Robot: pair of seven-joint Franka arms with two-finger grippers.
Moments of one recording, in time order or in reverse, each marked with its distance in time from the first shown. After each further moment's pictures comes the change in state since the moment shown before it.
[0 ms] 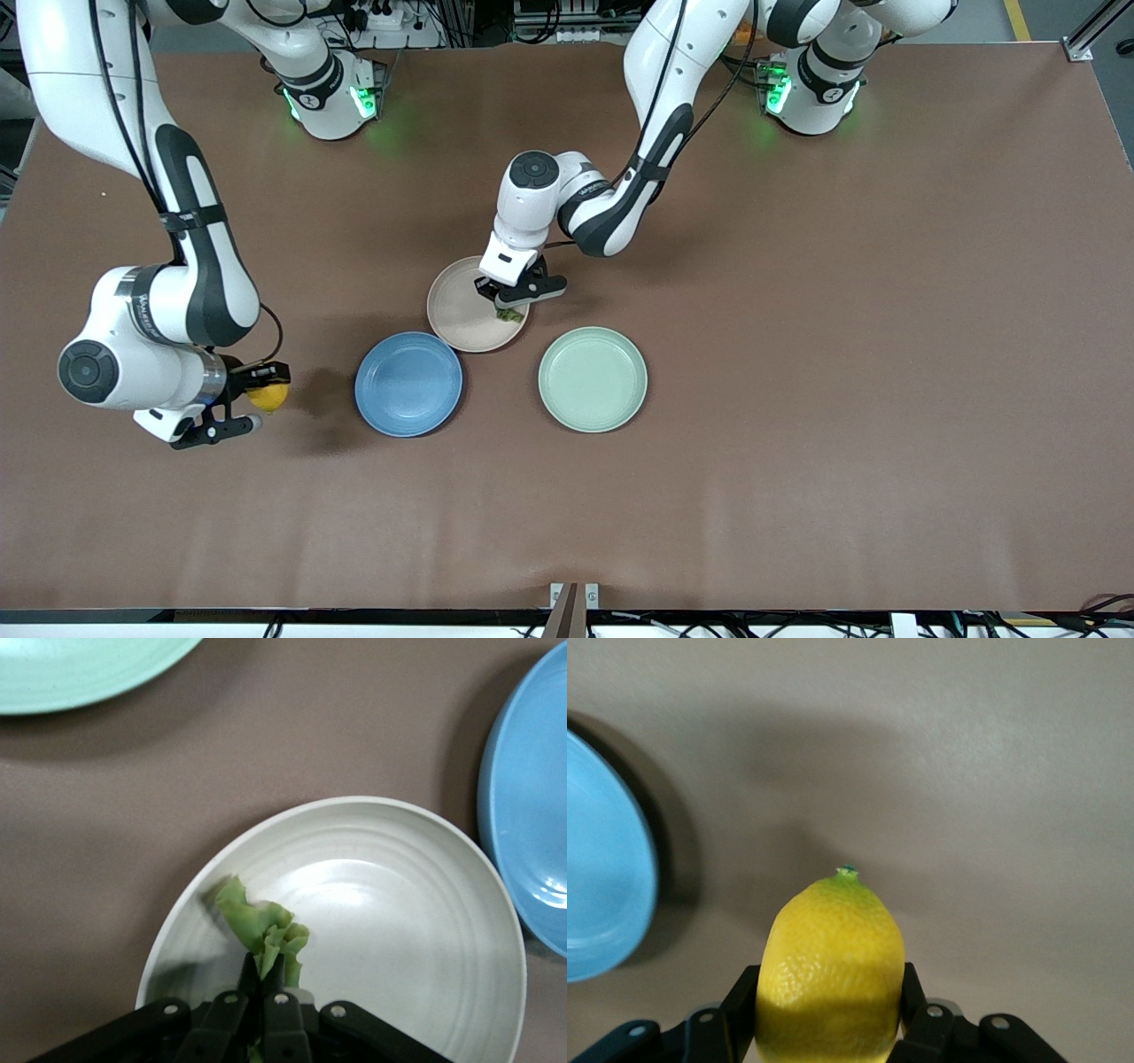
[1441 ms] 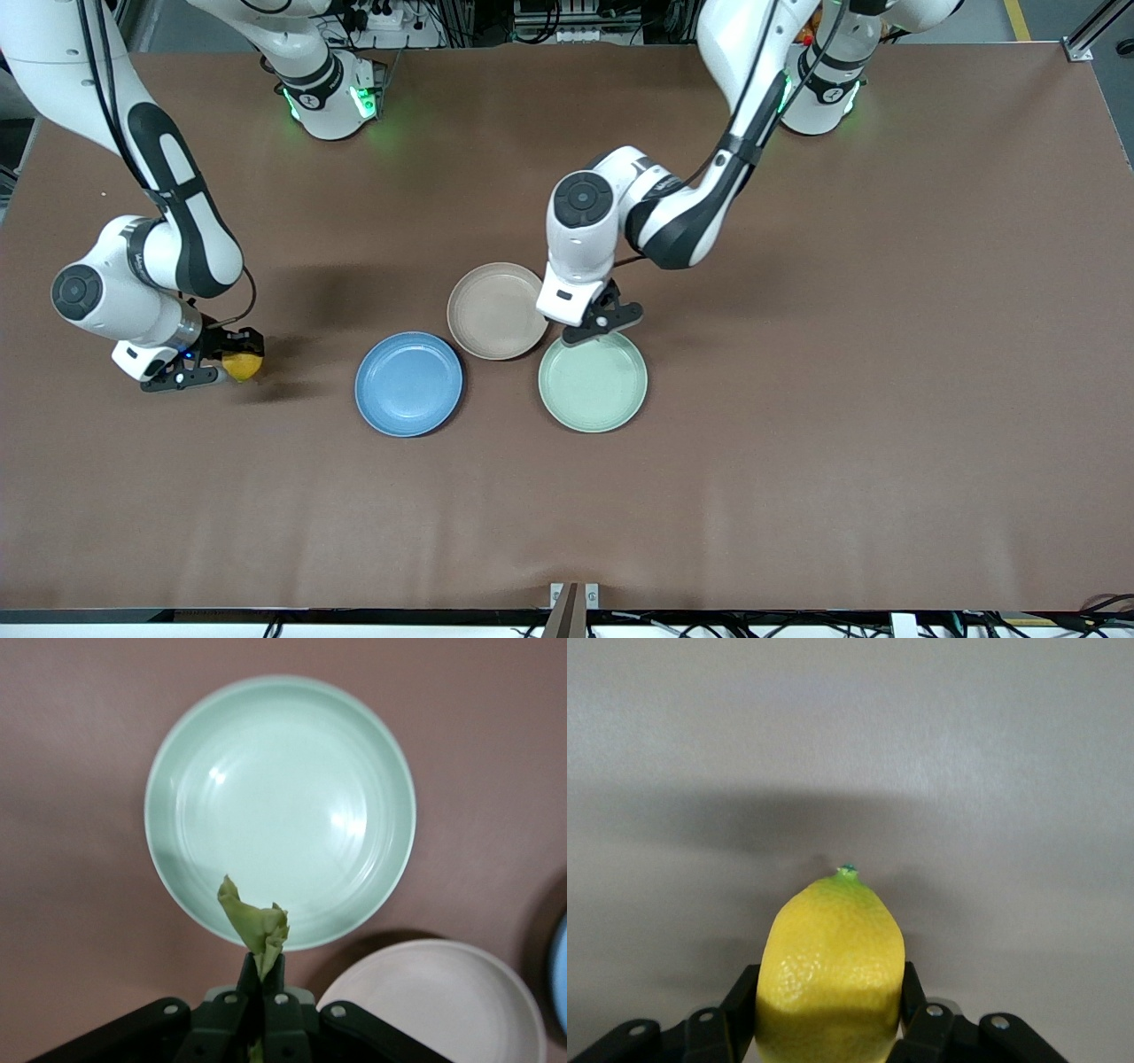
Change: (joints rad) left arm 0.215 -0.250 0.009 0.010 0.000 -0.501 0.222; right arm -0.125 -0.173 -0.001 -0.479 0.011 0.447 -0.029
